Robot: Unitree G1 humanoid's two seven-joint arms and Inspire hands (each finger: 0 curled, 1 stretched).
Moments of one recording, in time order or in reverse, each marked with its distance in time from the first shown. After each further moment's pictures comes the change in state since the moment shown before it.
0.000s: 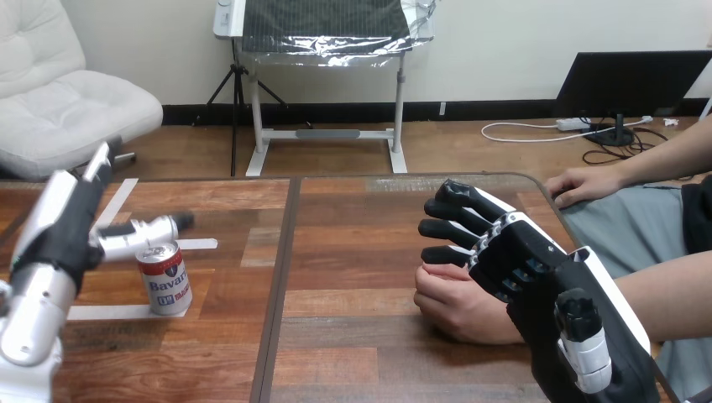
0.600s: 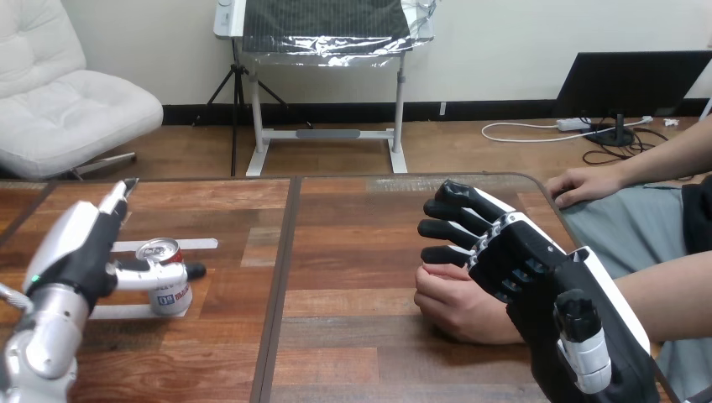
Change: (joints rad) left arm -0.024 0.010 -0.089 0.141 0.120 -0.031 0.023; right arm 0.000 0.000 0.000 0.000 0.000 0.000 0.002
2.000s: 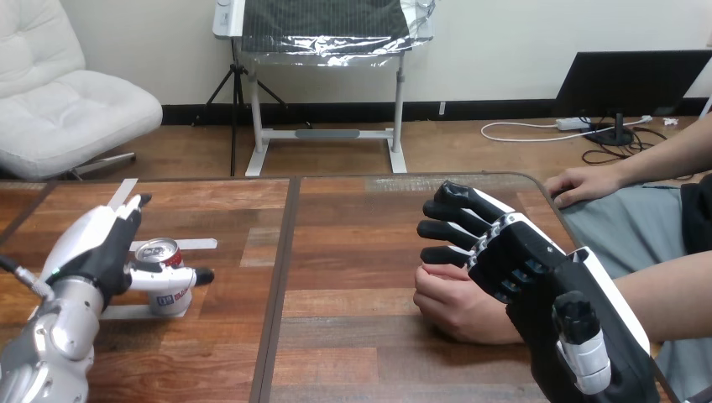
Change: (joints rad) left arm -0.097 0.000 -0.089 0.119 0.056 0.069 -0.010; right arm 0.001 0.000 0.000 0.000 0.001 0.000 0.003
